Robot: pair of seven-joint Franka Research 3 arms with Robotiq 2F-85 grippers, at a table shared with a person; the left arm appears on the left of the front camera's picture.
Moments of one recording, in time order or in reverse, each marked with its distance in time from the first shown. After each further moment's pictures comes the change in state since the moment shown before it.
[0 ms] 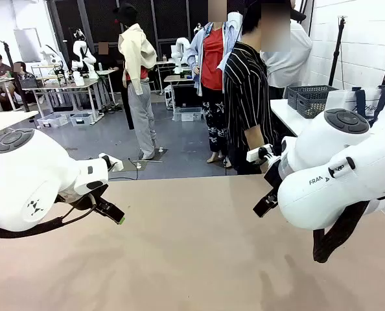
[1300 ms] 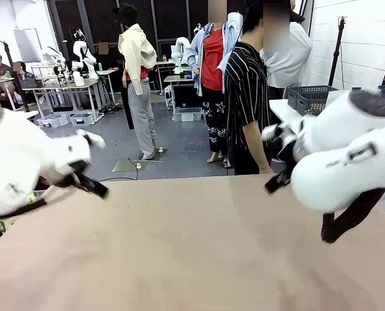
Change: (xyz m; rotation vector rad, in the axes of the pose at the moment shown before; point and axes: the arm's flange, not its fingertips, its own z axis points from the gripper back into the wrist) left arm 0.015 0.058 0.066 0.122 -0.133 0.087; right arm 0.010 -0.053 0.055 -0.108 -0.125 -0.123
